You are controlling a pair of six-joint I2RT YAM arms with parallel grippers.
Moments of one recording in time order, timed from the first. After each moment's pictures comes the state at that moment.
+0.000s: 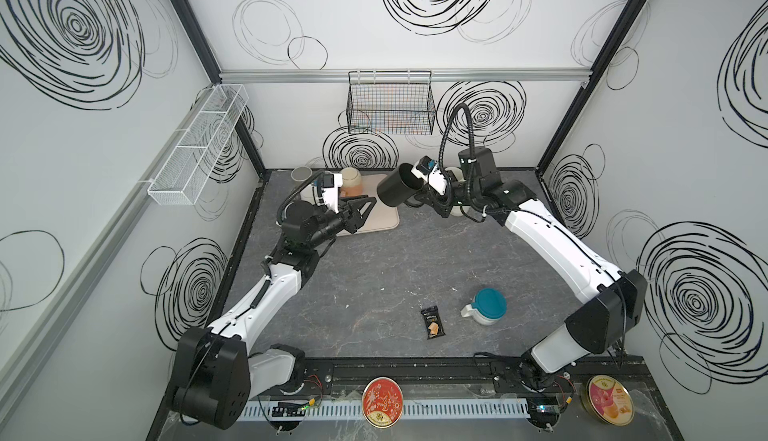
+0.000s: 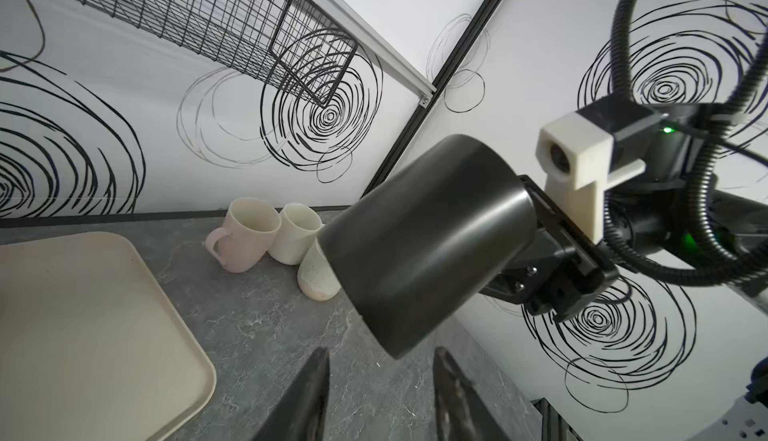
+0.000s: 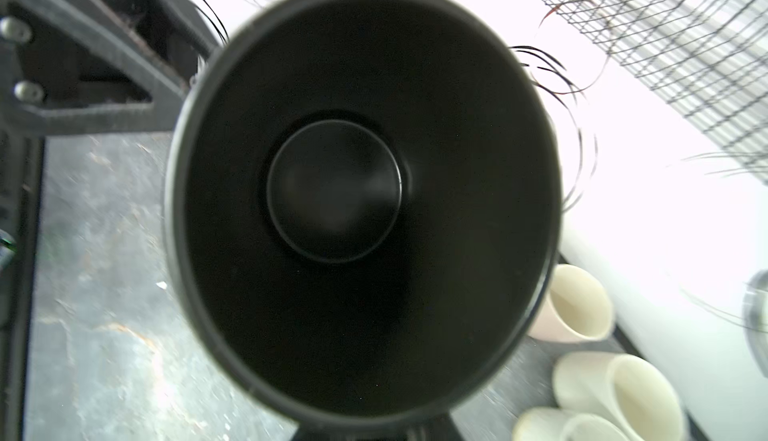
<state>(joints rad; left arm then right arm) -0.23 1.23 0.76 0.47 0.62 -0.57 0.55 1.57 1.59 -0.61 -0.39 -0.48</state>
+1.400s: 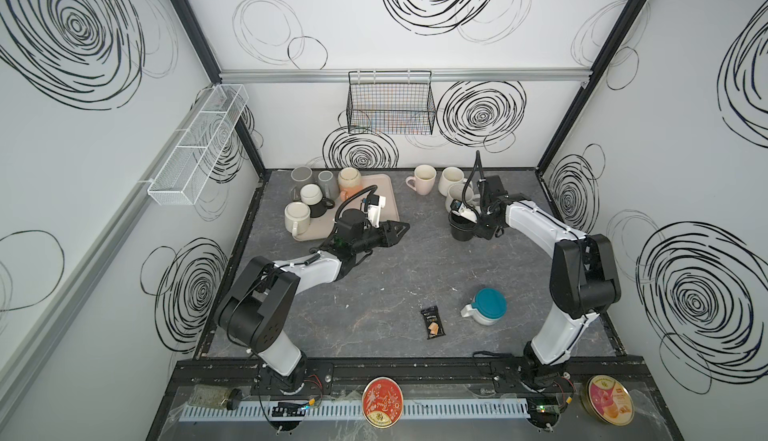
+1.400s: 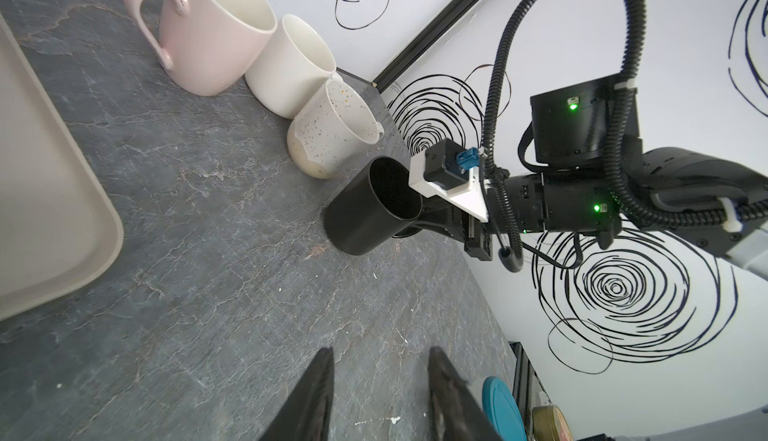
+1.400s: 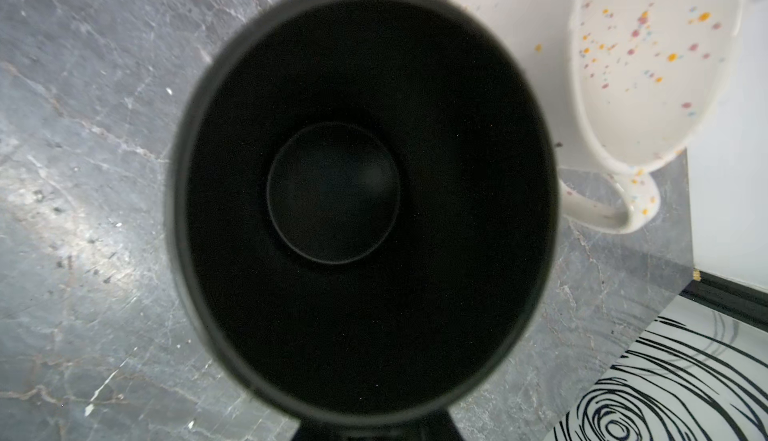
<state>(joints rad) -0.46 1.63 0.78 0.58 0.54 -0.71 0.24 1.79 1.32 -0.66 0.08 -0.88</state>
